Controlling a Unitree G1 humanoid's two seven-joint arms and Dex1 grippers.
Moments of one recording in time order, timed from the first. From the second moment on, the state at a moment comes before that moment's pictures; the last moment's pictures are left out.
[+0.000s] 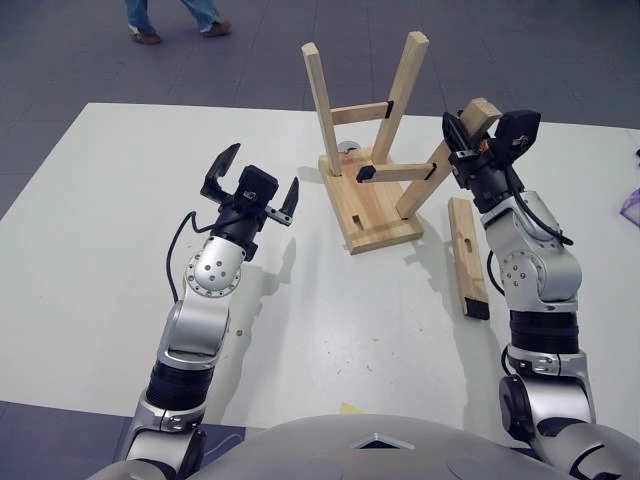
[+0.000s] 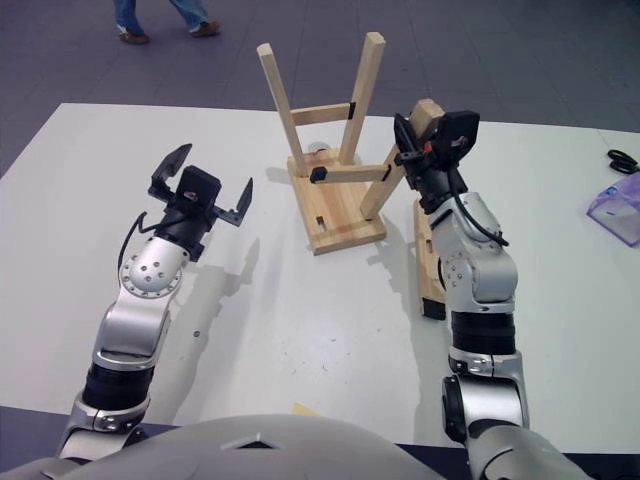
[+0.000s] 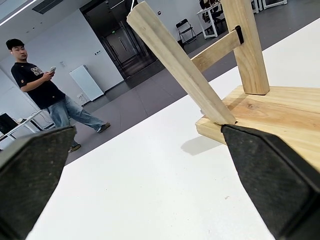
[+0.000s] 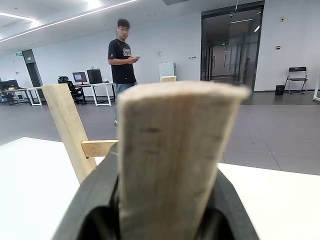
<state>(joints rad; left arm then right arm) -0.12 0.26 -0.18 -0.41 0.25 0.40 -0.16 -0.36 -0.34 -0.10 -0.07 0.49 0.32 0.19</state>
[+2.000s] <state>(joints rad) 0.00 0.23 -0.23 -0.44 0.36 0.40 -0.15 0.03 -0.60 -0.16 -0.41 0.46 1.15 0.25</state>
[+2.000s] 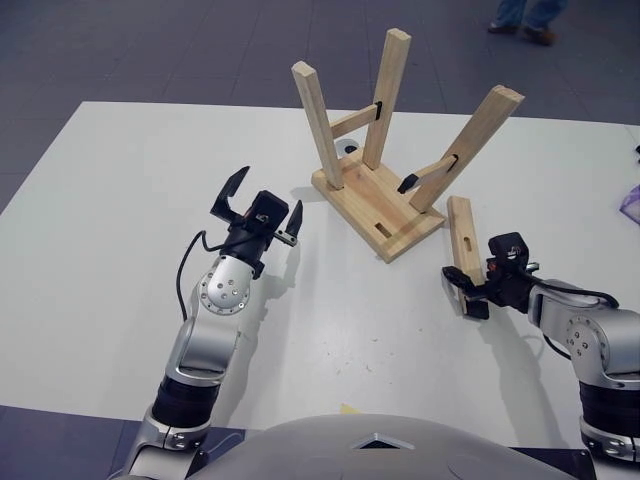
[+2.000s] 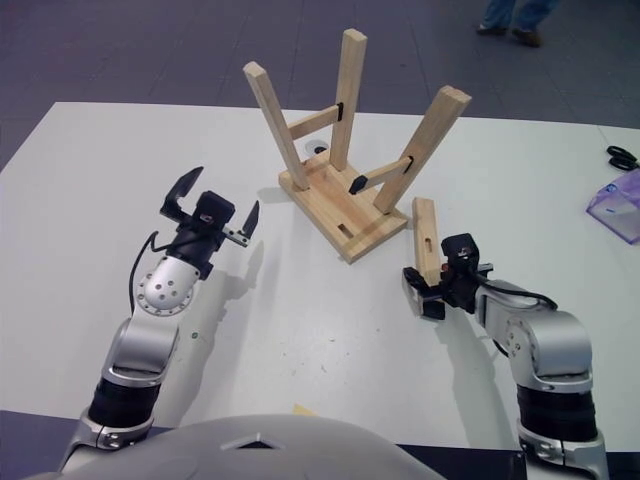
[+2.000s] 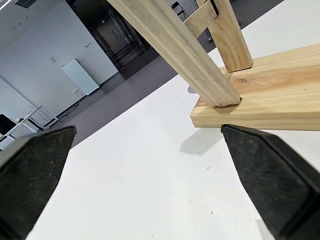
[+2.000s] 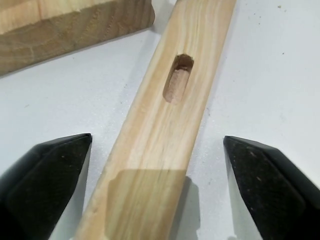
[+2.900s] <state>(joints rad) -0.18 0.02 0.02 -0.58 0.02 0.58 -0.17 -0.20 -0.40 -0.24 -0.24 0.28 0.82 0.08</state>
